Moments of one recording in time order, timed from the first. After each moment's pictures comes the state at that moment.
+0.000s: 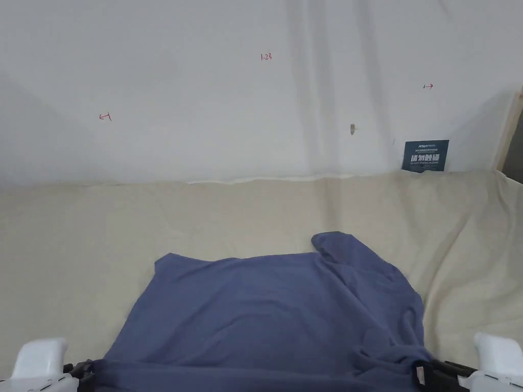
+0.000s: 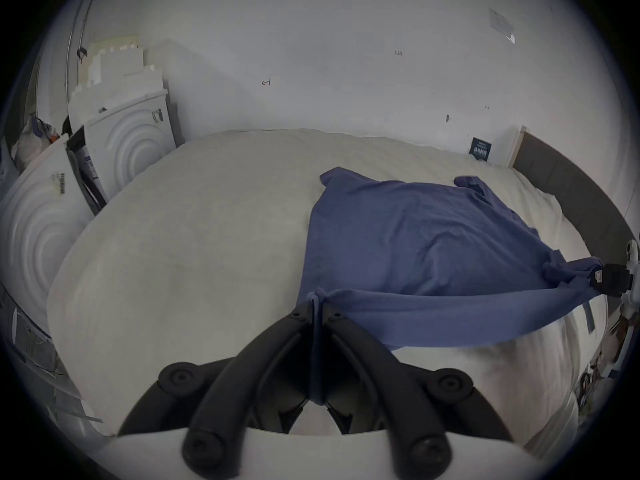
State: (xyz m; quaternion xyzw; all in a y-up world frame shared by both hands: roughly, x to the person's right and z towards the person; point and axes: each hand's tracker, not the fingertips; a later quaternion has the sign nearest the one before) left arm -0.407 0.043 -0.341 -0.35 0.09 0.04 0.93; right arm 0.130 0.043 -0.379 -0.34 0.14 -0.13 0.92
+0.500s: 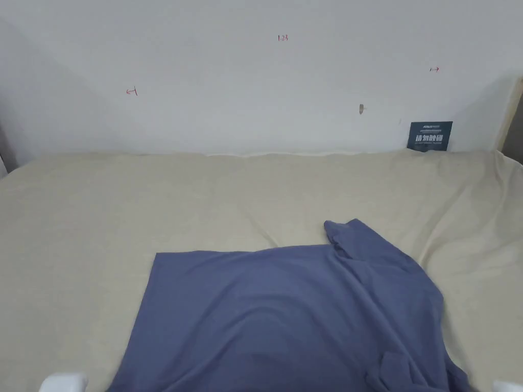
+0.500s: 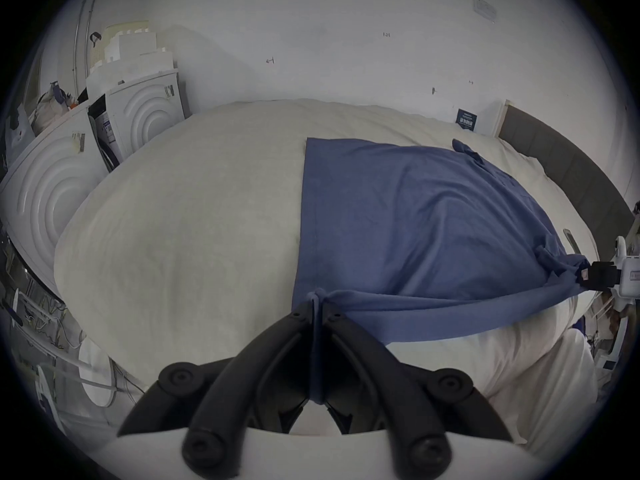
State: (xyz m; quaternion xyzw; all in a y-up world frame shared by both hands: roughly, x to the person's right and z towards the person) left arm -0.390 -0.016 -0.184 -0.38 0.08 0.05 0.92; right arm 0.141 -0.019 -0.237 -0.40 0.12 -0.10 0.90
